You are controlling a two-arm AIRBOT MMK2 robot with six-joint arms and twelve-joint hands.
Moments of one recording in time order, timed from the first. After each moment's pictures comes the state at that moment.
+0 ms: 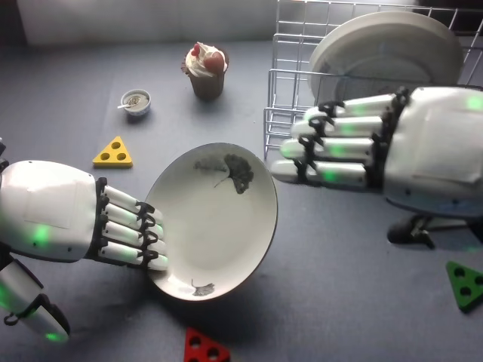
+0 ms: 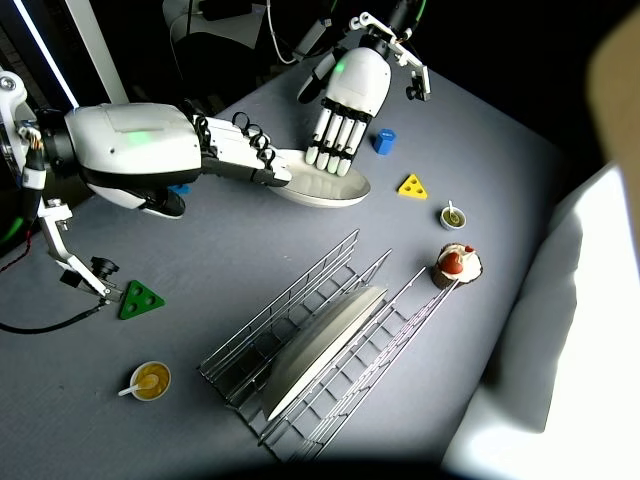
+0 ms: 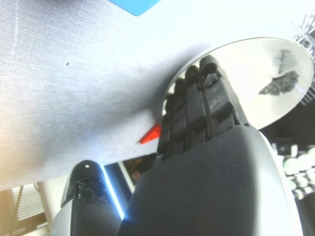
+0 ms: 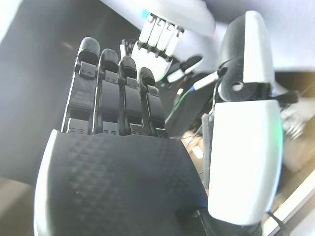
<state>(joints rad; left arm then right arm) 0.62 -1.04 1.50 1.63 -0.98 0.07 -0.50 -0.87 0.89 -0.60 0.58 -0.89</state>
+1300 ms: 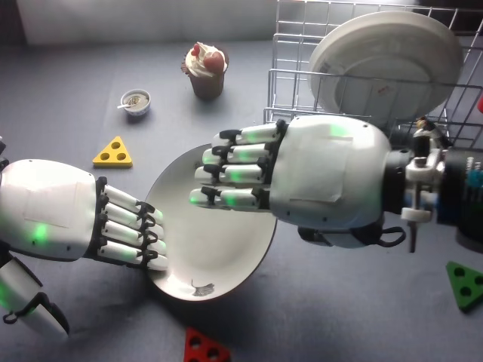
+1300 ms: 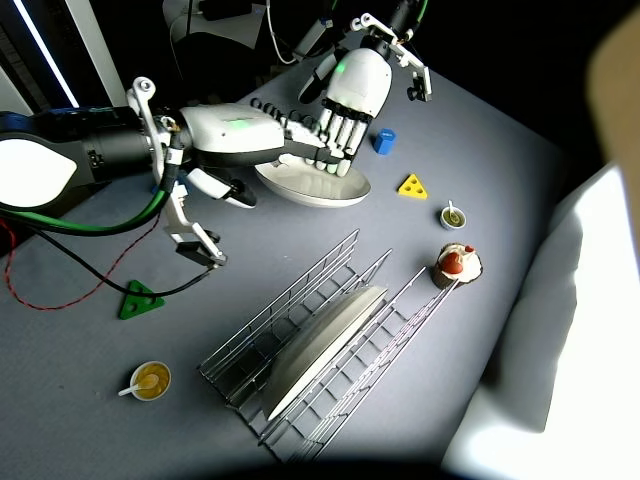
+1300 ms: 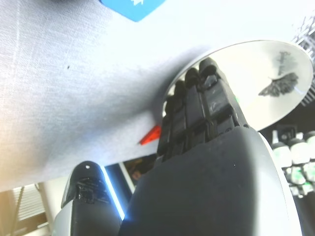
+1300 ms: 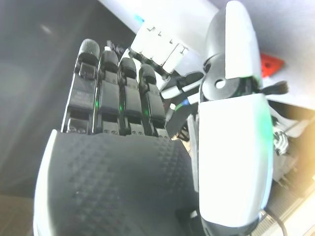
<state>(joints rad) 0.61 -1.05 1.52 1.63 -0.99 0.07 -0.45 -1.16 1.02 -0.59 0.45 -1.03</state>
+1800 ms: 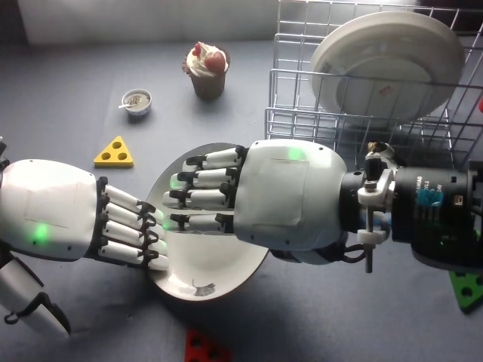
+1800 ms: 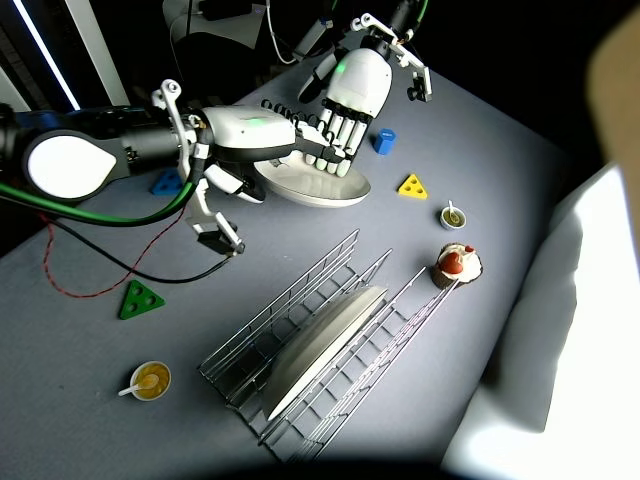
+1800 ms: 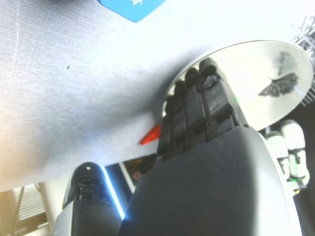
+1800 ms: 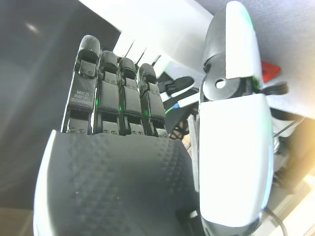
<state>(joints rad) 0.61 -1.05 1.52 1.63 -0.99 0.07 -0.44 -1.25 1.07 -0.59 0.41 -1.06</state>
